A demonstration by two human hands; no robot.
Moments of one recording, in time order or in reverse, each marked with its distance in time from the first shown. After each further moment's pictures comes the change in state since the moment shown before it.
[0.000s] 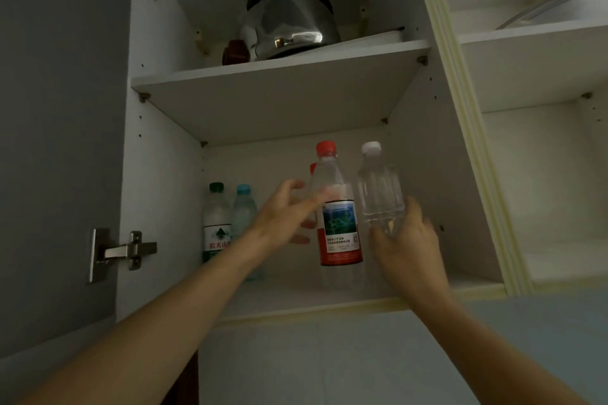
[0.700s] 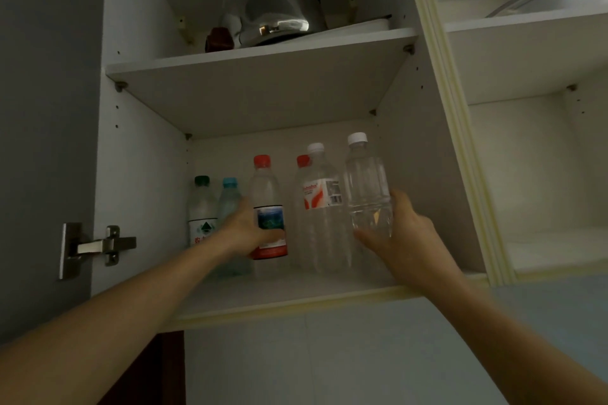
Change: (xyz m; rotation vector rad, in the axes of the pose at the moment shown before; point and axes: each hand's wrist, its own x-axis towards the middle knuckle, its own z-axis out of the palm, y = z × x) left_hand 0.020 -0.052 -0.026 0.433 0.013 -0.109; right_hand 0.010 0.010 -0.029 -0.183 -0.203 -0.094
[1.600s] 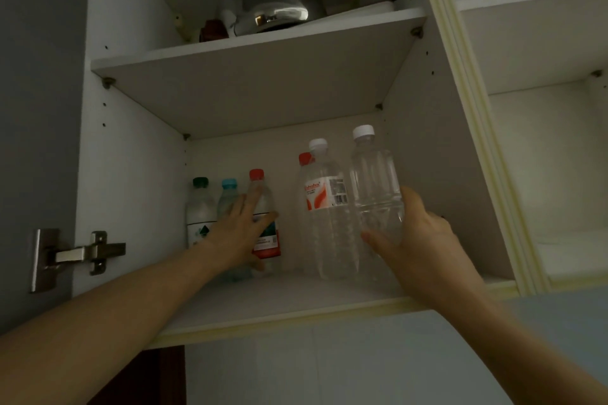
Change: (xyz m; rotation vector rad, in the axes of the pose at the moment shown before) left_hand 0.061 -0.065 0.011 1.109 0.018 0.234; right_hand 0.000 0.010 0.006 -0.085 0.062 -0.047
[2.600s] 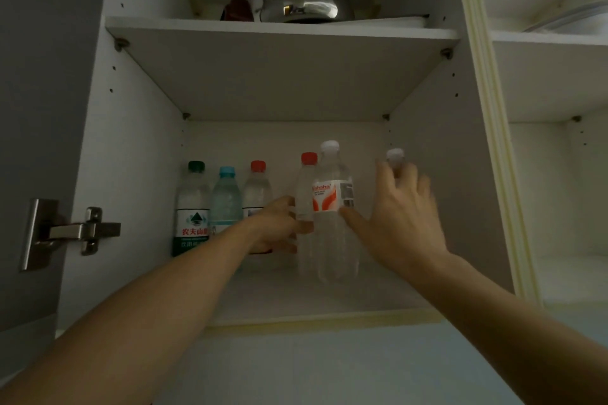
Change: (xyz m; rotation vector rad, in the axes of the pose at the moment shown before) left_hand 0.020 0.052 -0.035 -1.671 -0.273 -0.129; right_hand 0.040 -0.046 0.019 -0.524 0.090 -0.135
